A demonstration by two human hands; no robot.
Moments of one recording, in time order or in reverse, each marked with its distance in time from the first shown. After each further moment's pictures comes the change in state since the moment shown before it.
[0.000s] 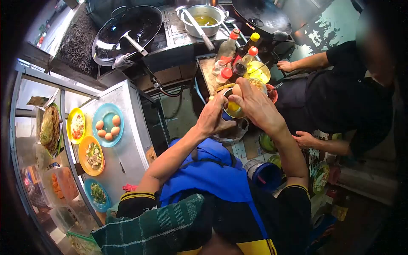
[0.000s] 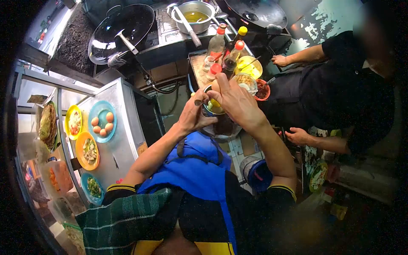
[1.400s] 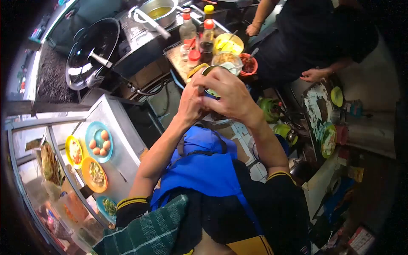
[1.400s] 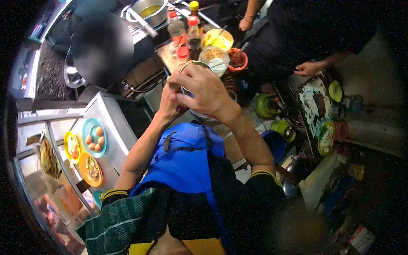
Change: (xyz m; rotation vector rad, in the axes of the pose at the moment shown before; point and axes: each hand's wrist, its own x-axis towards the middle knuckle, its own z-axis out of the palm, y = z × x) left_hand 0.029 0.009 0.026 0.116 -0.182 0.236; right_hand -0.046 -0.018 -0.012 0.306 0.278 -0.074
